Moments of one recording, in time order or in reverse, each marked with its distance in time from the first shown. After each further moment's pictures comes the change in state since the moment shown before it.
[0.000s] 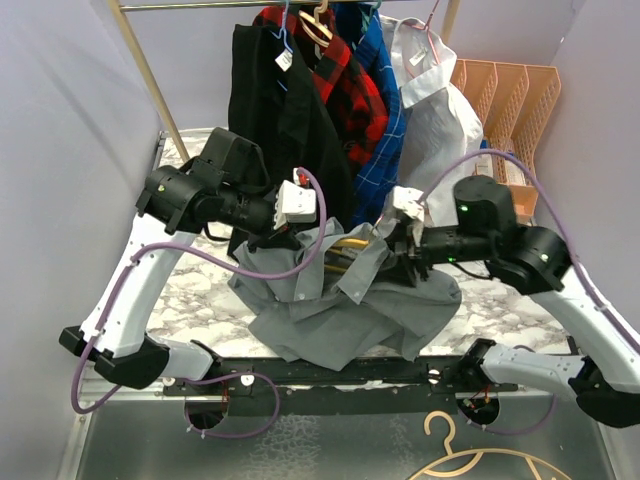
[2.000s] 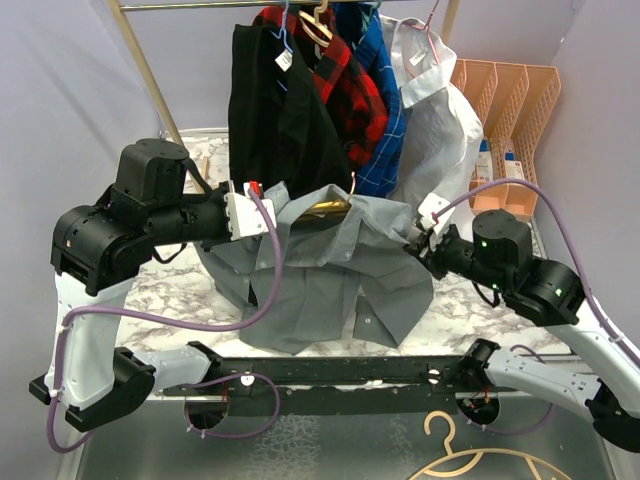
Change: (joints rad) left arm 0.011 -0.150 0.230 -0.052 -0.319 0.090; right arm 0.008 -0.250 -0.221 0.071 0.575 -0.027
